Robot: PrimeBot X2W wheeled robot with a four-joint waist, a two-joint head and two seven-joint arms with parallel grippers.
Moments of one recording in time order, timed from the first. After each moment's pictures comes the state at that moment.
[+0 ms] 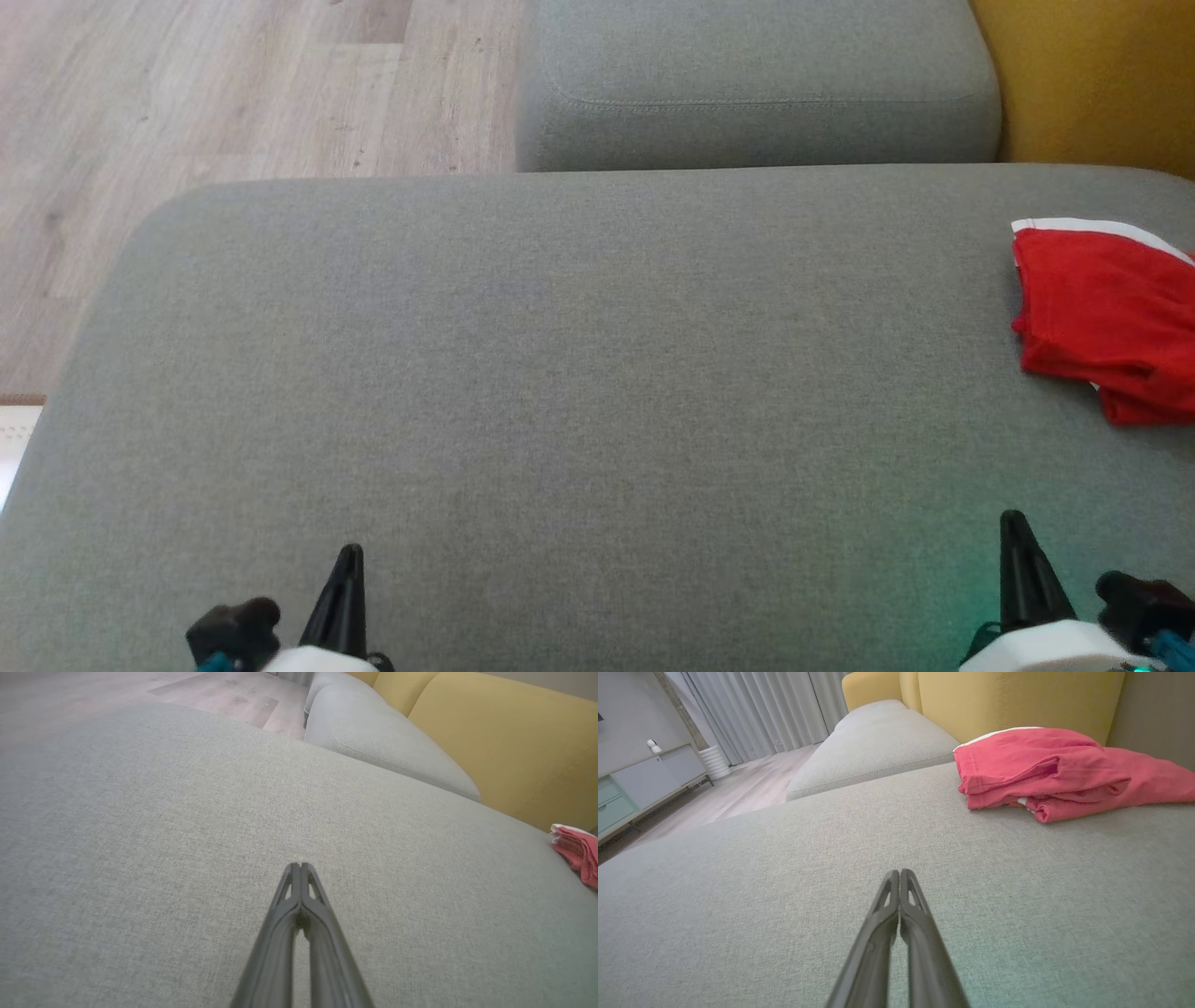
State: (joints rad) left arm 0.16 0.05 -0.15 0.30 -0.36 -0.01 -0.21; right arm 0.12 -0.04 -0.11 0.37 0.21 0.12 -0.20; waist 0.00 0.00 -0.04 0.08
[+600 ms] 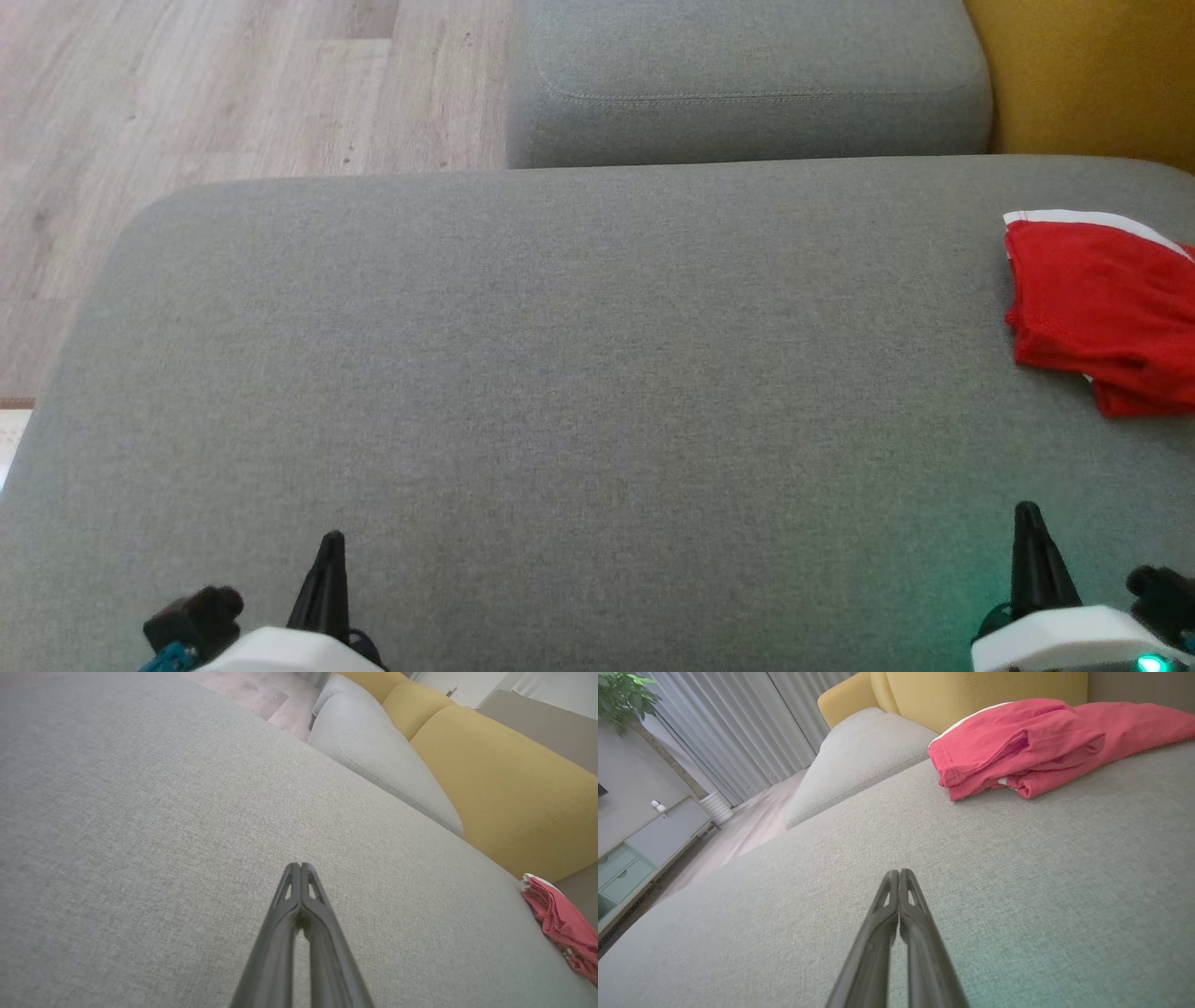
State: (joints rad) left arm 0.13 0.05 -0.12 0.30 -0.58 -0.03 -0.17; right arm 0.10 -0.04 -0.11 0.36 0.45 0.12 -0.15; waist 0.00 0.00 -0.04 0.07
